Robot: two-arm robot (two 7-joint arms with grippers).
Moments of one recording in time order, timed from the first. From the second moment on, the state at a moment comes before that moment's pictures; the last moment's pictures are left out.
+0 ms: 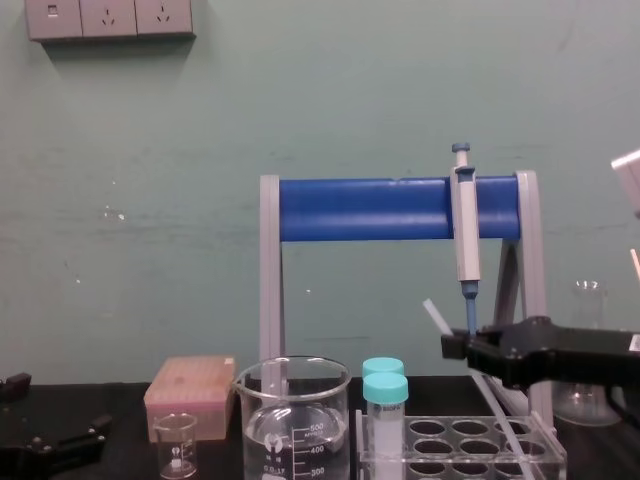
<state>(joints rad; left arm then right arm) -0.20 0.60 0.45 -1.41 -0.25 -0.12 0.03 0.73 0.32 -0.49 -0.73 0.43 -0.25 0.88</state>
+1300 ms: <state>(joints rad) -0.20 0.60 0.45 -1.41 -0.25 -0.12 0.03 0.44 0.35 -0.28 -1.18 0.56 -0.51 0.73</state>
